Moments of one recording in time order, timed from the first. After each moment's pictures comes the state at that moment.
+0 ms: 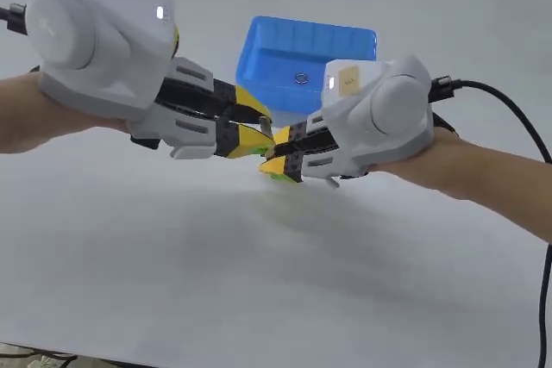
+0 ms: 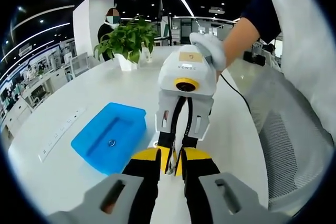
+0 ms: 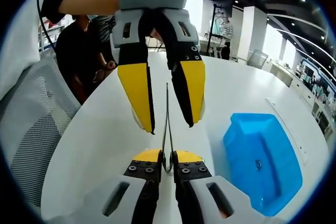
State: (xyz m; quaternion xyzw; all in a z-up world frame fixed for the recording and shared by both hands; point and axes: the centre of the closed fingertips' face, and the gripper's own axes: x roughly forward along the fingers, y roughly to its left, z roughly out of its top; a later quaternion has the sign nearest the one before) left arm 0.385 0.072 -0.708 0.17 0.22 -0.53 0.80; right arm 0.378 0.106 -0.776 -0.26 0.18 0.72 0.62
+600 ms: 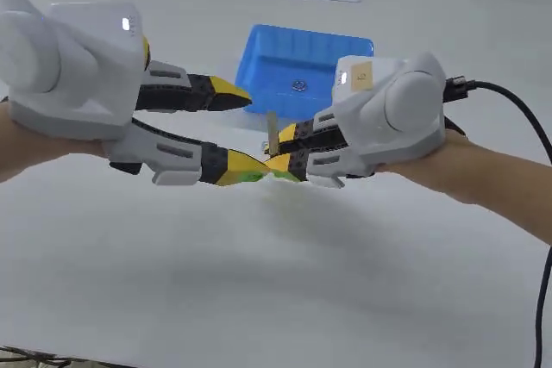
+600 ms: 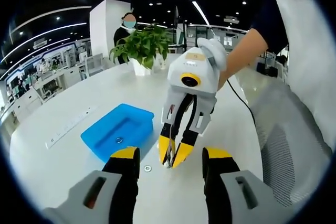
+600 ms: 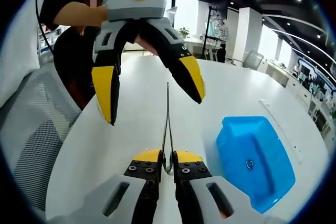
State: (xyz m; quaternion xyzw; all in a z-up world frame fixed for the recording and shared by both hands) left arm 0.377 0.085 -0.692 0.13 0.21 -0.48 0.85; right arm 0.383 0.099 -0.758 -0.25 0.17 0.71 0.63
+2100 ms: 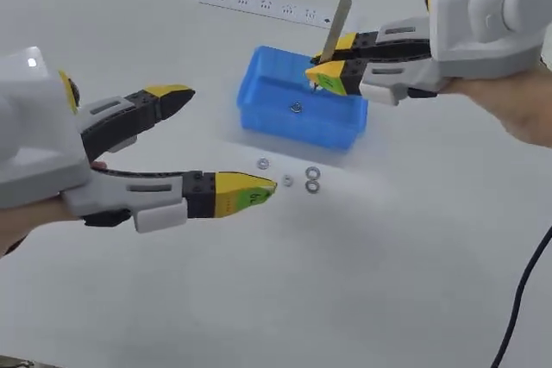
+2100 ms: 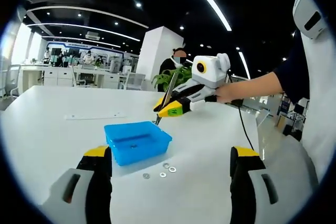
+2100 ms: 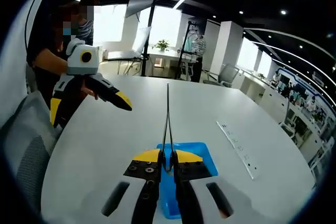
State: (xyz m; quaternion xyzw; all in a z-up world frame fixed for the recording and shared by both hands) left arm 0.370 0.116 -0.666 -0.07 0.12 -0.34 0.93; right arm 0.477 0.088 -0.667 -0.24 0.12 0.66 0.70
